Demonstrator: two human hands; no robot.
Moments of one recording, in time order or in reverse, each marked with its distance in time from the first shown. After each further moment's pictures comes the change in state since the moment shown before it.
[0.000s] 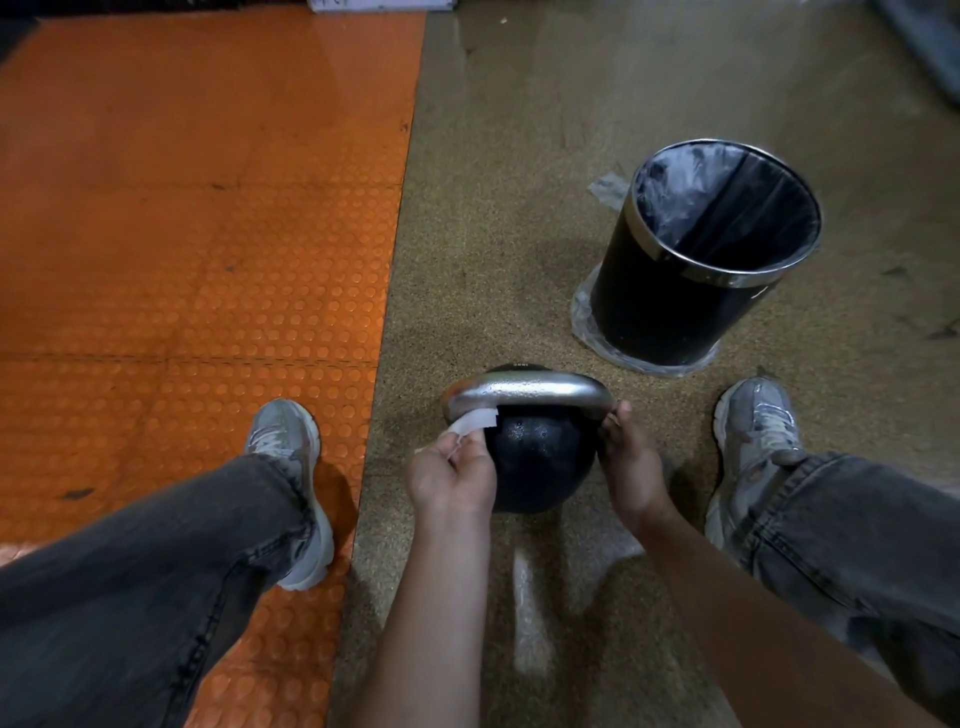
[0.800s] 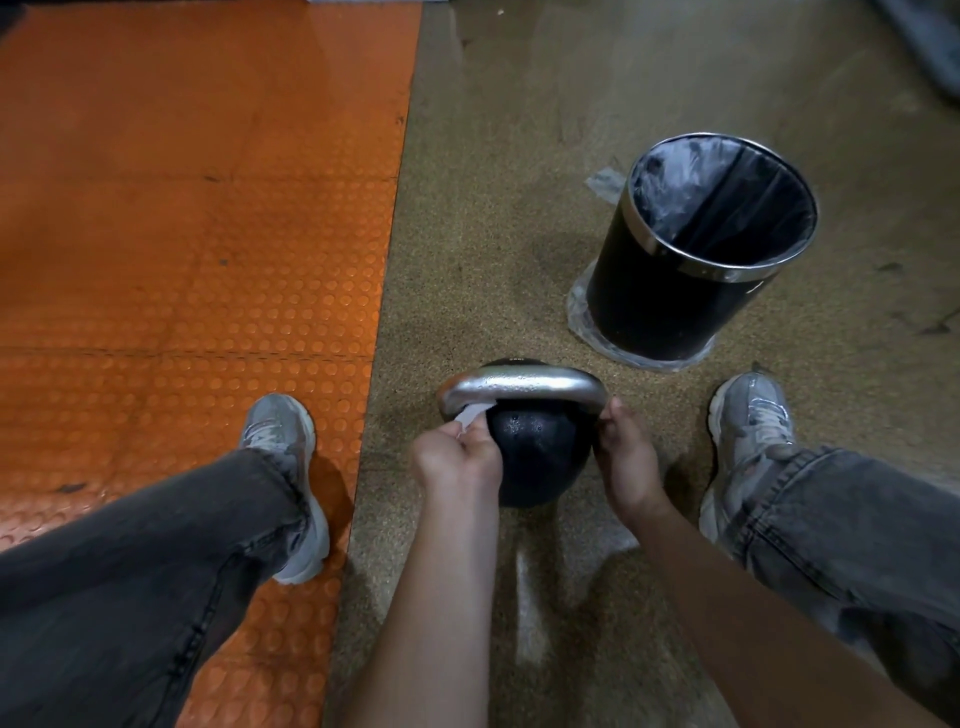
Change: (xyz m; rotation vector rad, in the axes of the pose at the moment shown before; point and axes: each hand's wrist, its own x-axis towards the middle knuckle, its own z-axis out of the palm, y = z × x) left_hand 0.014 -0.007 0.009 -0.028 0.148 0.075; right_hand 0.001 0.001 0.001 0.043 0.087 0.009
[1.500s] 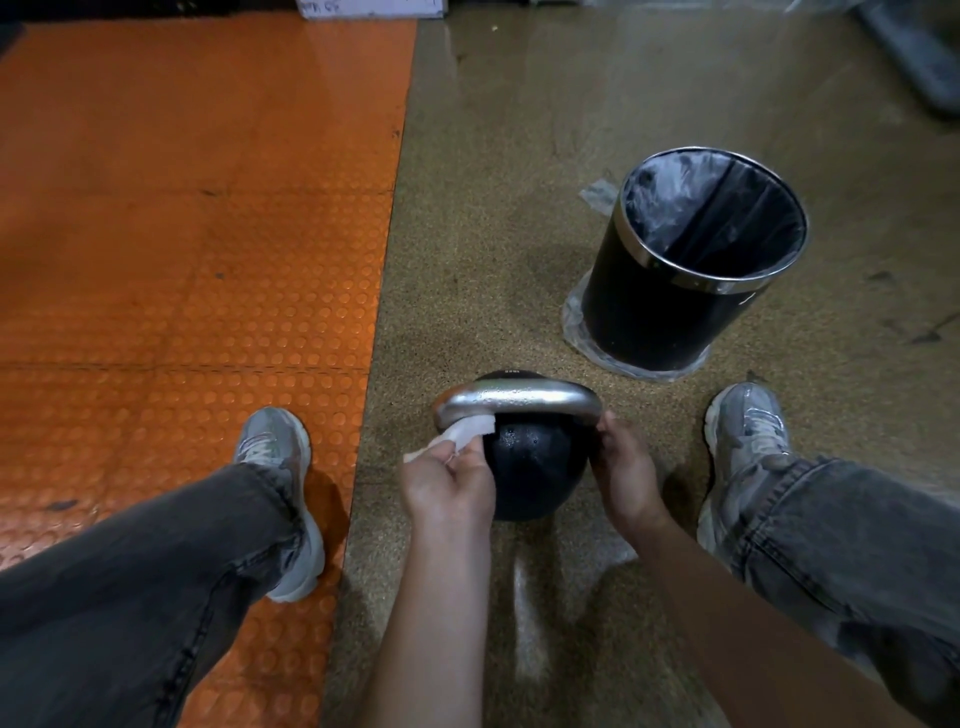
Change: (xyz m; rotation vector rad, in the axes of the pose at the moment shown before) left_hand -0.017 0.003 -0.006 0.025 -0.017 0.007; right_hand 0.003 0.001 -0.003 0.040 0.001 0.025
